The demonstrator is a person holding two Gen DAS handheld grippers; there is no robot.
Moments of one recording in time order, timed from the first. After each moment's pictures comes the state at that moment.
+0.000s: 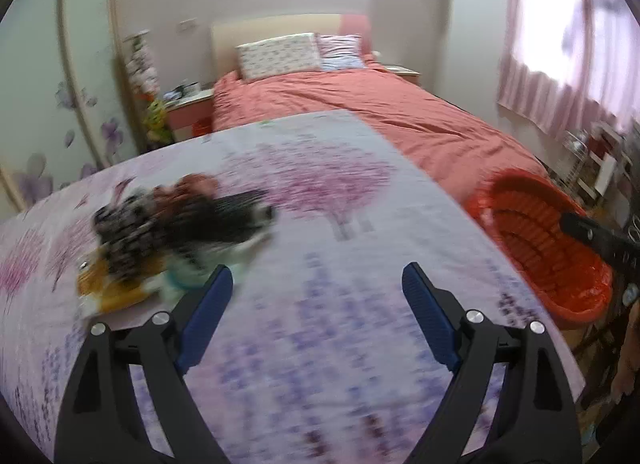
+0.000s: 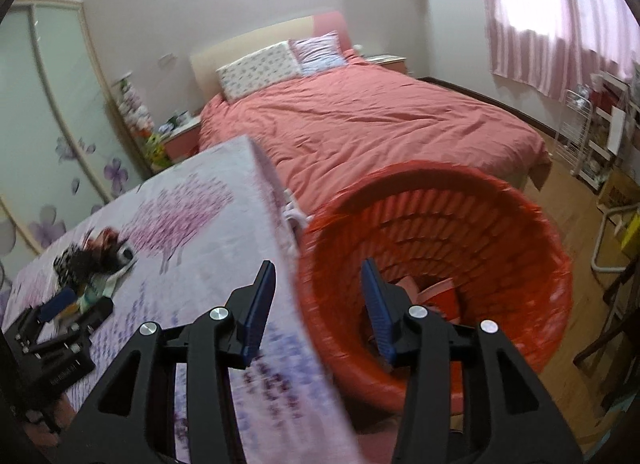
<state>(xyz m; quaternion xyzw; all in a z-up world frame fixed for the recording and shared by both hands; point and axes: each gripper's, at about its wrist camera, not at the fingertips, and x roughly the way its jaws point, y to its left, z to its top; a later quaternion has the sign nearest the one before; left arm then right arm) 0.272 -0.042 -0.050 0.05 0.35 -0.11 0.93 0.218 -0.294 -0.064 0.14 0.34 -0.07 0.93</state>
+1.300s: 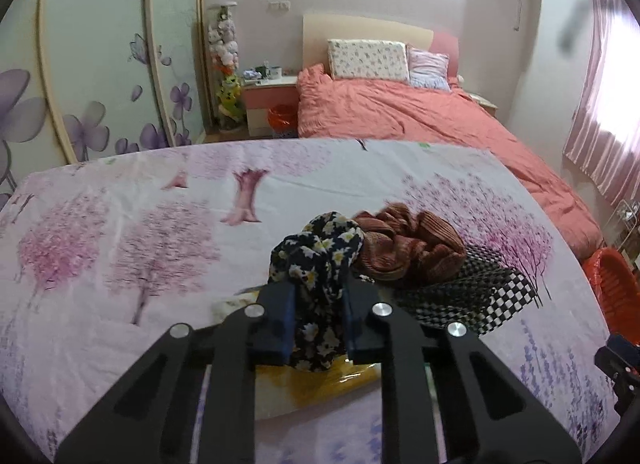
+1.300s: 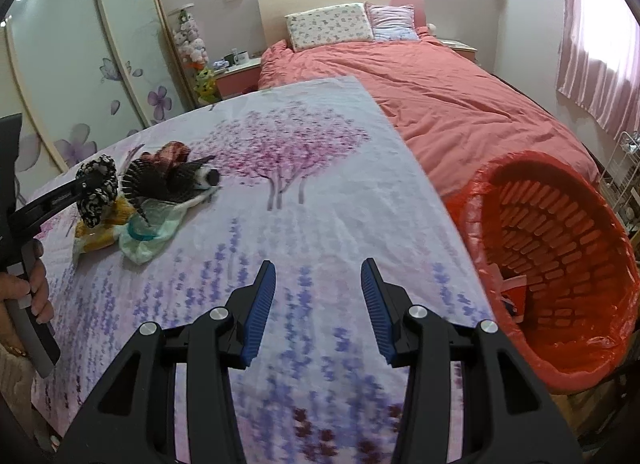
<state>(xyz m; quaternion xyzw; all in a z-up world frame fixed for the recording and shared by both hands) 0.347 0.126 -0.044 -0.02 0.35 0.00 0.94 0.256 -0.166 -0.077 0.07 0.39 0.03 0.92</state>
